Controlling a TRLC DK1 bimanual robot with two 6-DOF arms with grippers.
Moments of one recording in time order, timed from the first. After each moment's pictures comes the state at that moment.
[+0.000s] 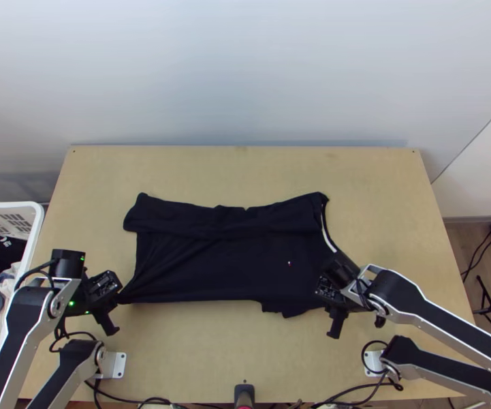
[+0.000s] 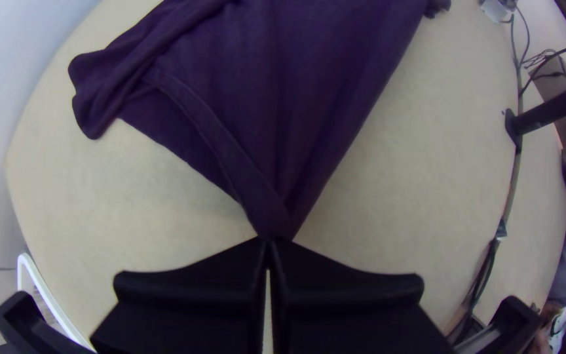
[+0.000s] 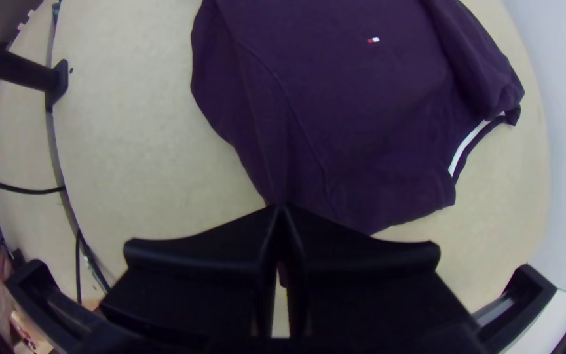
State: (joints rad) left arm 0.00 0.75 0.64 -1.13 0.18 0.88; right arm 0.84 1.07 0.73 -0.97 -0.01 -0.37
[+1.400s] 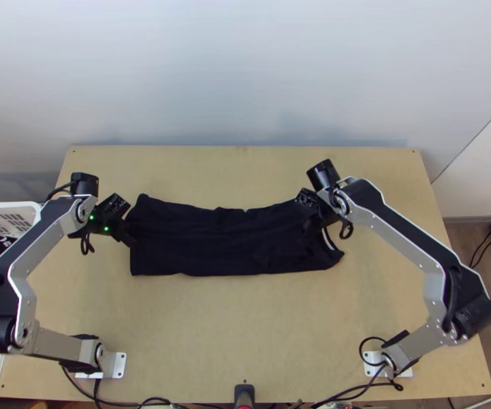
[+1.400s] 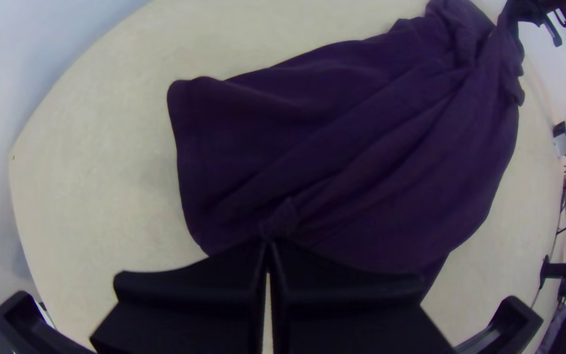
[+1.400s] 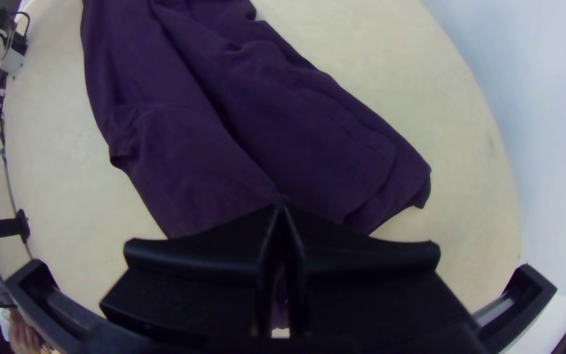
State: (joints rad) left arm 0.08 1.57 1.06 -0.67 0.22 0.69; right arm 0.50 1.69 1.36 -0.87 -0.07 -0.50
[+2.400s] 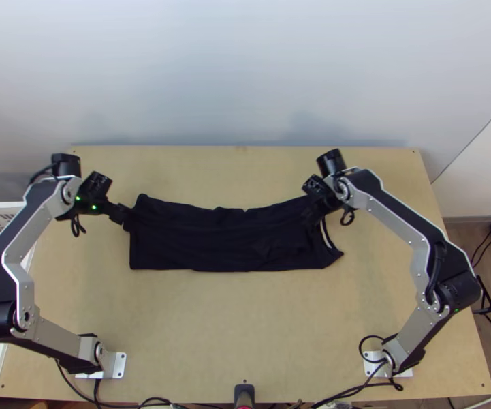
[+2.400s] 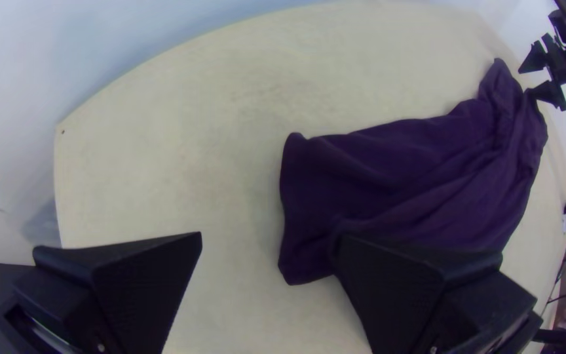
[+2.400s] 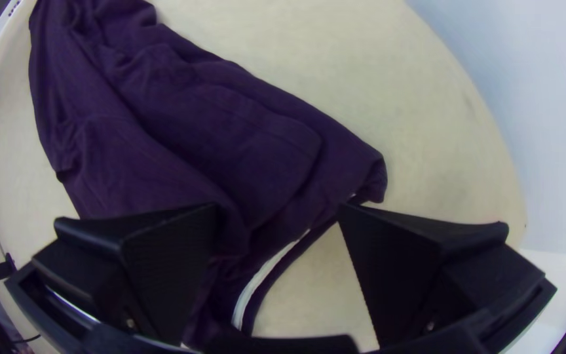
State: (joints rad) left arm 0.16 1.64 1.25 -0.68 0.20 0.54; right arm 0.38 1.83 1.42 -0.78 -0.04 -0.45
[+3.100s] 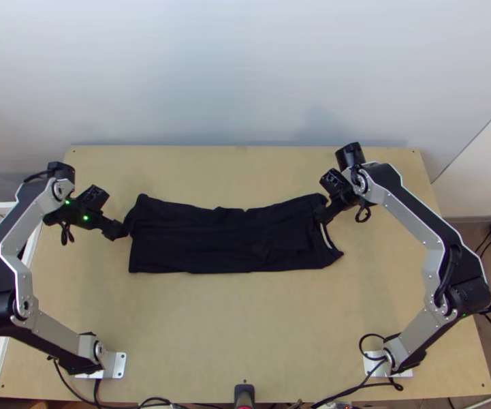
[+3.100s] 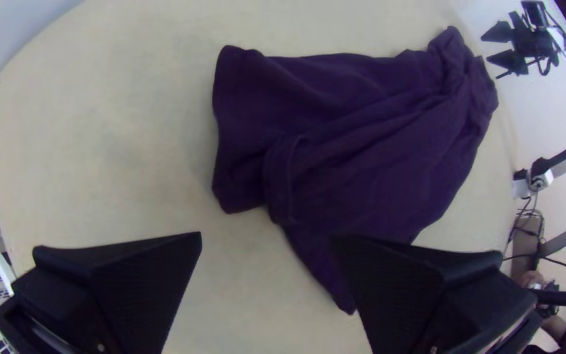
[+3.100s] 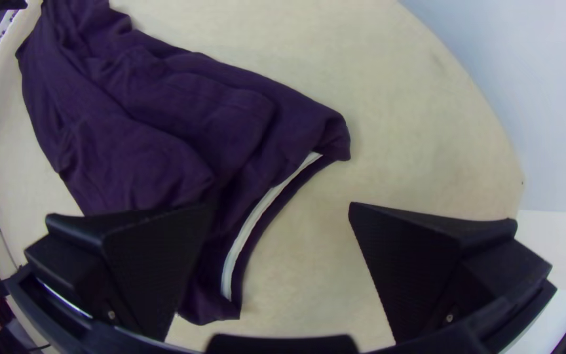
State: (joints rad) left arm 0.24 1.70 1.28 -0.99 0.35 0.68; right arm 0.31 1.78 1.44 -0.87 -0.03 -0.40
